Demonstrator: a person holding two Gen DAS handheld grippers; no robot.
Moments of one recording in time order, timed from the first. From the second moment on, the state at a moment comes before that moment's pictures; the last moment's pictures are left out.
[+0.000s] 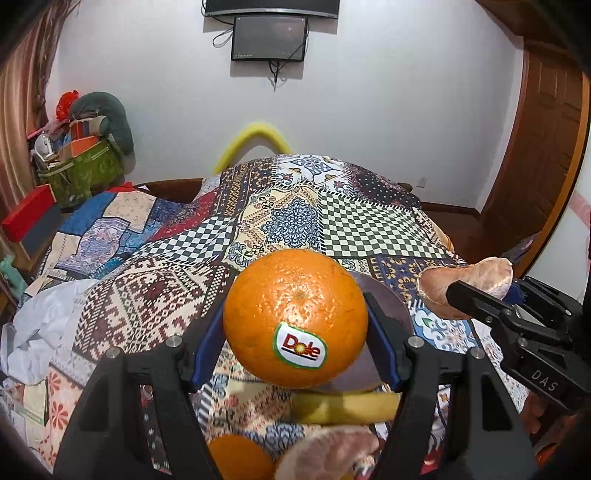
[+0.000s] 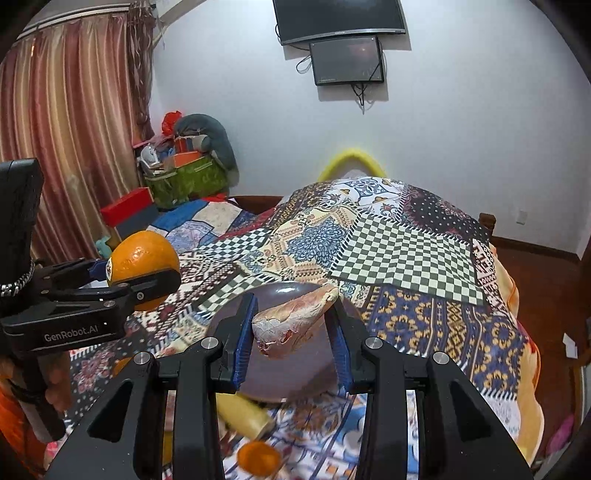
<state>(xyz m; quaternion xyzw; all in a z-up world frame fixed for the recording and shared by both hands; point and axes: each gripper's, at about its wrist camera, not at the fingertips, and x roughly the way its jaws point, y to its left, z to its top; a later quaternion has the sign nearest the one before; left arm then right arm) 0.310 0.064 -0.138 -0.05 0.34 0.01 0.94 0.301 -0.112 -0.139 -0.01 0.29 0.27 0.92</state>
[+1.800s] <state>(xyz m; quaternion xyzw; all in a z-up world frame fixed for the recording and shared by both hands) 0.361 0.074 -0.152 -0.01 0.42 0.00 0.91 0.334 -0.112 -0.170 -0.02 0.38 0.28 0.88</state>
